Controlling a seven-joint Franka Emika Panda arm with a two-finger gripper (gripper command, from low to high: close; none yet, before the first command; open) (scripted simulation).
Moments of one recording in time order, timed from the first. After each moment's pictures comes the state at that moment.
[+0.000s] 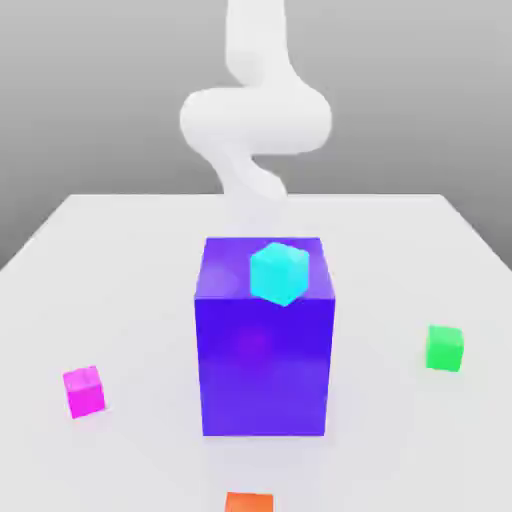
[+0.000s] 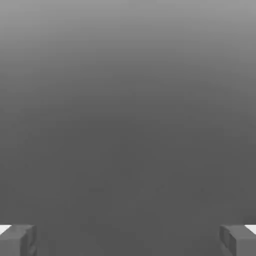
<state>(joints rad) -0.05 -0.71 -0.01 -2.34 0.00 2.35 0.85</state>
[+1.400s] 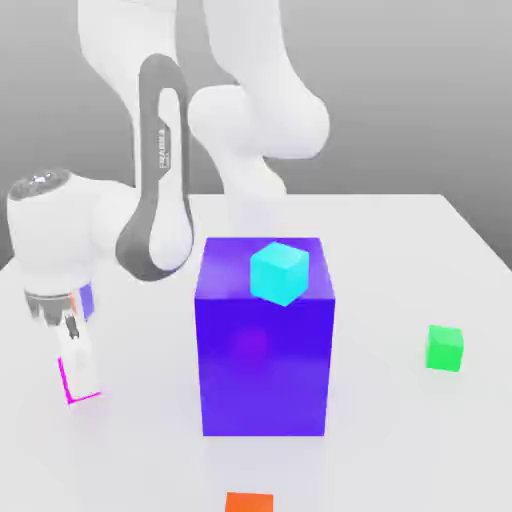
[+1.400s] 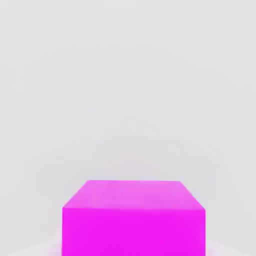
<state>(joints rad) -0.49 0.14 -0.16 -2.71 0.08 2.85 1.18</state>
